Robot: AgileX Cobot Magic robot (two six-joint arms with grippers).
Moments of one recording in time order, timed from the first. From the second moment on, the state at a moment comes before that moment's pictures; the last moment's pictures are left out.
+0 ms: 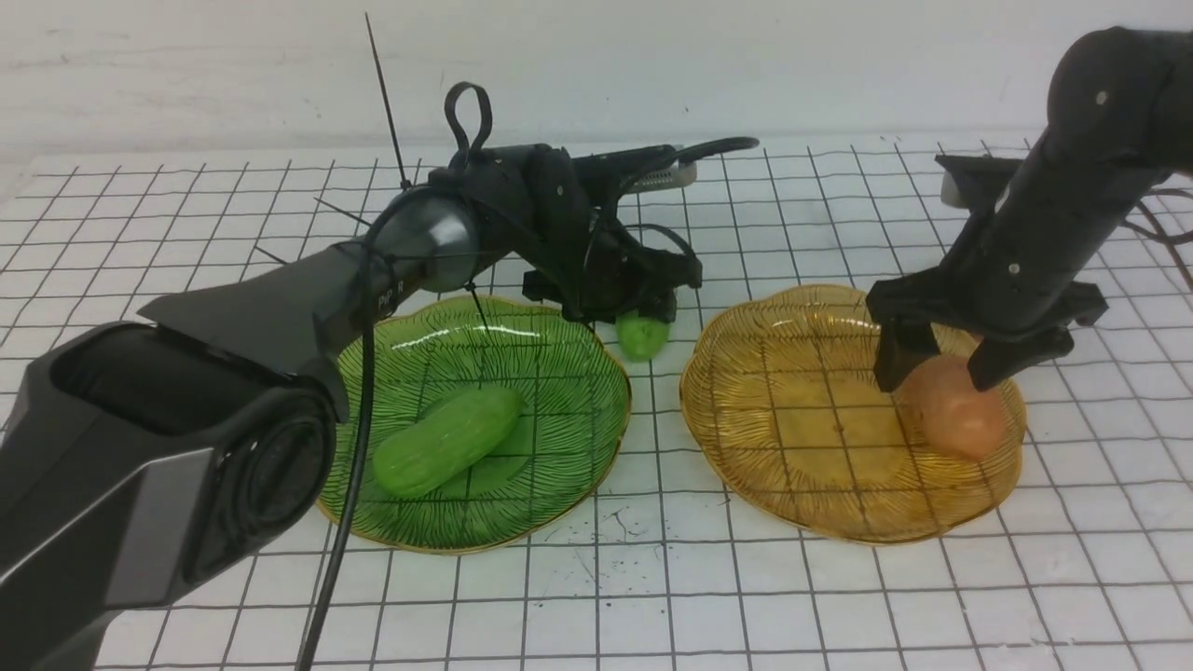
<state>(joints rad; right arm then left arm) 0.17 1.92 -1.53 0.17 1.17 0.02 -0.42 2.44 -2.10 -0.28 0.69 -0.10</state>
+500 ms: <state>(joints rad) 0.17 1.92 -1.72 -0.02 1.23 0.00 -0.42 2.39 -2.38 -0.26 1.02 0.06</state>
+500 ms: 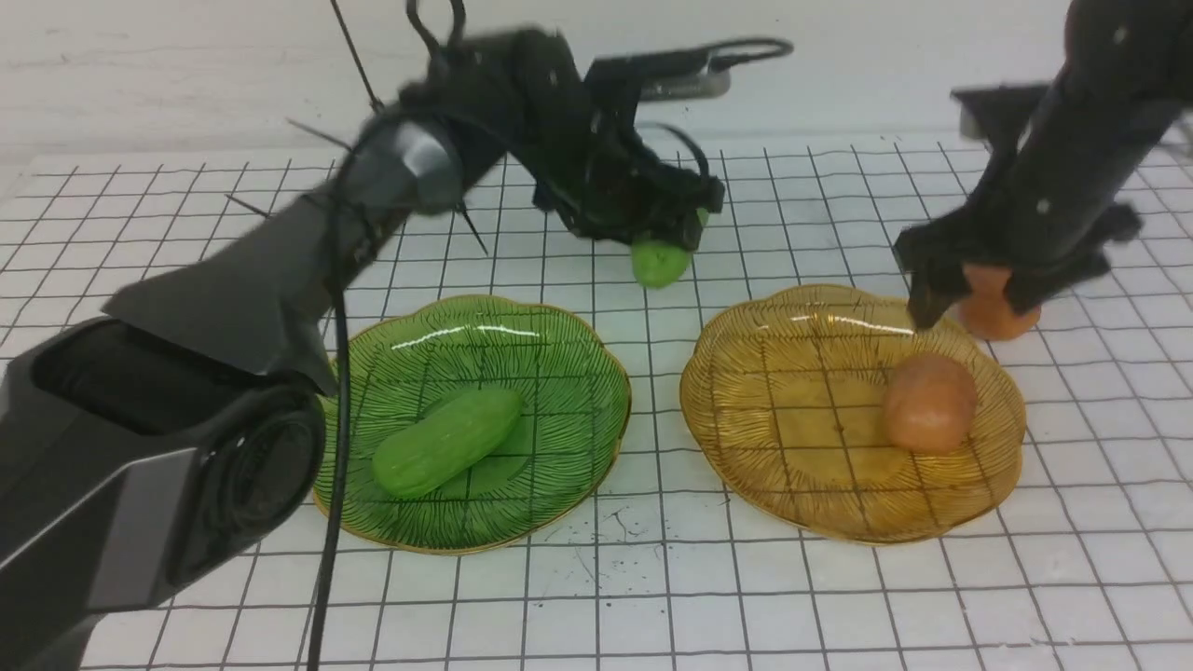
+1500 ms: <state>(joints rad) -0.06 2.23 -1.81 0.10 0.79 0.01 -0.23 2.06 -1.87 0.02 1.24 0.12</state>
